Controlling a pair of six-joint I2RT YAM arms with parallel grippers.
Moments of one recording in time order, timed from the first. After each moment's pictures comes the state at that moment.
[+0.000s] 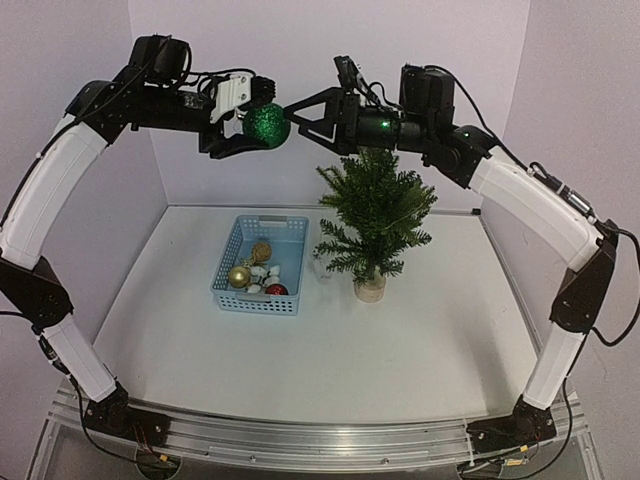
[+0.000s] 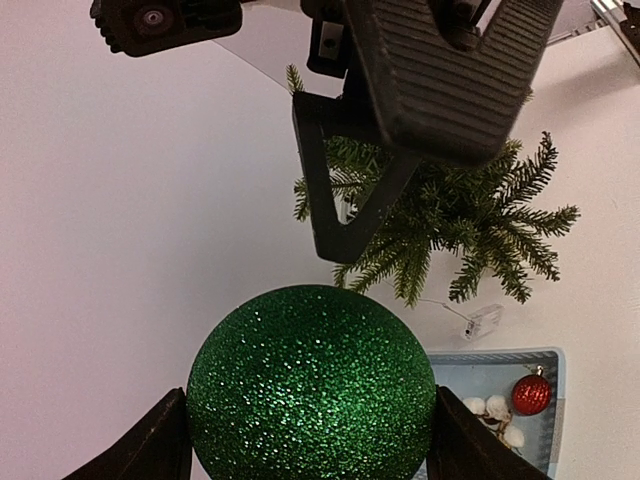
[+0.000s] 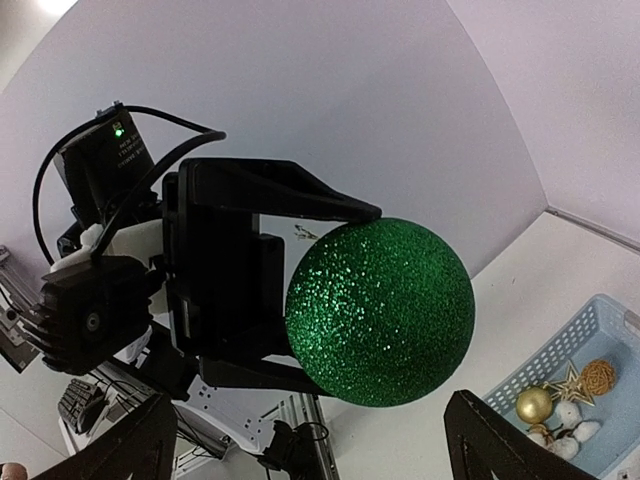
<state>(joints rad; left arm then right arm) -0.66 1.66 2.22 -0.95 0.32 1.03 0.78 1.82 2.02 -0.22 -0.59 0.63</state>
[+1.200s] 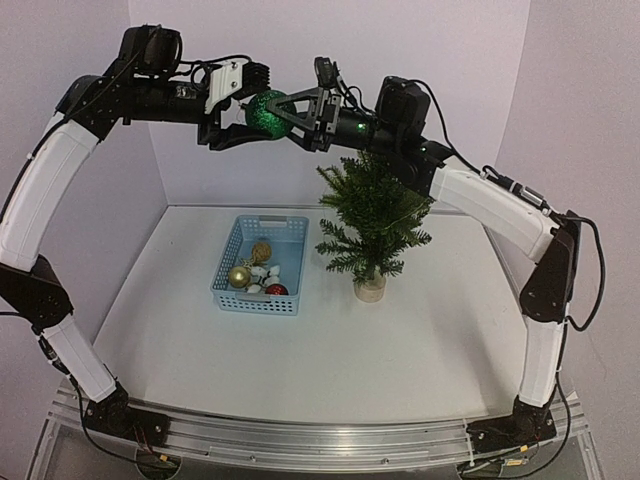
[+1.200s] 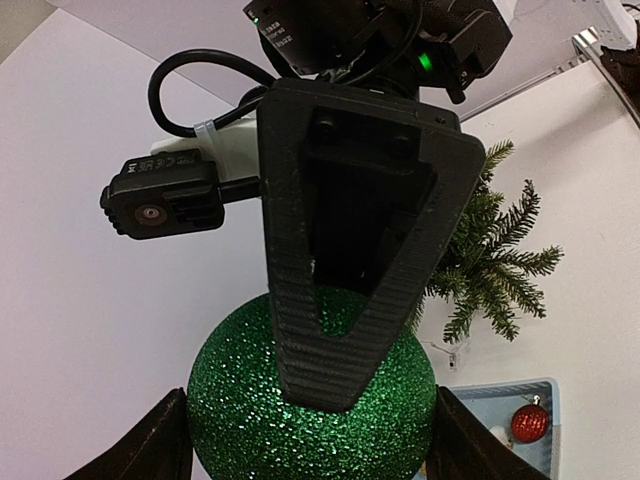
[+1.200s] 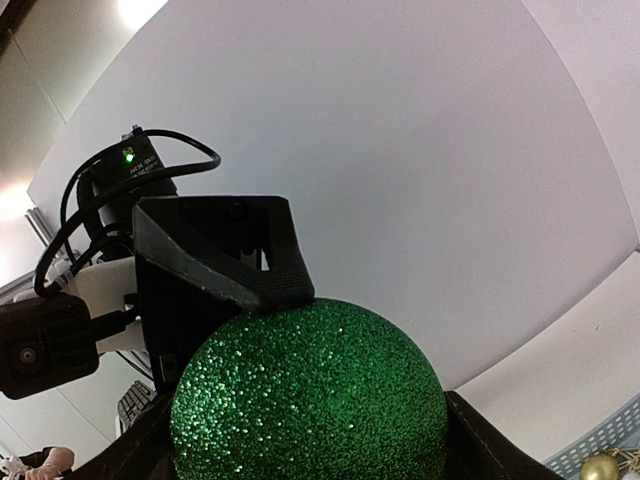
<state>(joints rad) -0.67 1.66 2.29 -0.95 0.42 1.03 0.77 1.99 2.07 0.18 -0.75 0.85</state>
